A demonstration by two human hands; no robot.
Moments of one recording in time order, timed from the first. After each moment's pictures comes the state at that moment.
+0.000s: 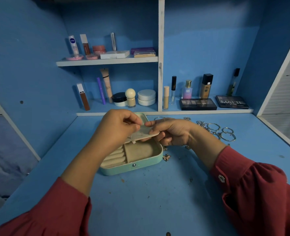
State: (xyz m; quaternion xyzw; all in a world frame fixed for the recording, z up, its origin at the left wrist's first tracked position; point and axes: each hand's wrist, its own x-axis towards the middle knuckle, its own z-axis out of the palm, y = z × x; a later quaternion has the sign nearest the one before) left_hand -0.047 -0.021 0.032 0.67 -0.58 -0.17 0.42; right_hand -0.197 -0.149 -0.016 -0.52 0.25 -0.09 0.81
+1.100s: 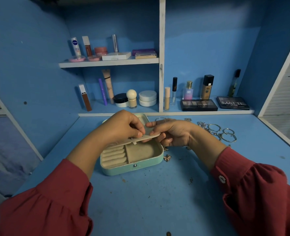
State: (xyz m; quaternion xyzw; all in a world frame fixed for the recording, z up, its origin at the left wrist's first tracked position) left_hand -0.039 -0.037 0.042 0.68 -0.65 -0.22 0.23; right_hand -0.198 -0.144 -0.013 -0.52 0.27 -0.10 0.81
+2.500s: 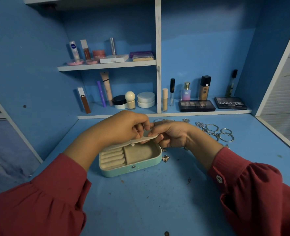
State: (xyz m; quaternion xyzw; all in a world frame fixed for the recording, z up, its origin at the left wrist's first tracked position) left_hand -0.039 -0.041 0.049 0.61 -0.77 -0.15 0.13; right_hand -0.200 -0.137 -0.009 -0.55 0.26 -0.08 0.79
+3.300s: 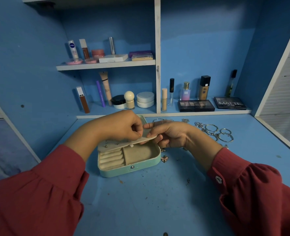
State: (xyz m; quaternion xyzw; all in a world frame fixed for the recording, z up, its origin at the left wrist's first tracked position) left_hand -0.034 -0.055 0.052 0.62 -0.77 -0.15 0.07; right_hand -0.198 -0.139 -0.011 -0.53 0.27 -0.11 0.80
